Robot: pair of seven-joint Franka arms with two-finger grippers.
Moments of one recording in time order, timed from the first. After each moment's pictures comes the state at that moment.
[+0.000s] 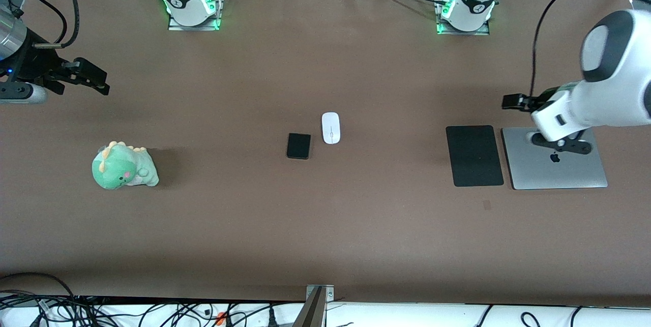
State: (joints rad) left arm 0.02 0.26 -0.11 -1.63 -0.02 1.51 0.07; right arm 0.09 0.06 -0.01 -1.52 0.01 1.57 0.08
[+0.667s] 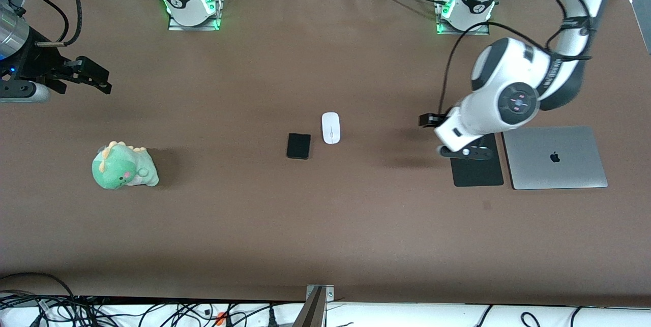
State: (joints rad) left arm 0.00 0.37 -0.39 -1.76 -0.03 1.90 -0.37; right arm 0.09 0.06 -0.01 -1.52 0.01 1.57 0.08
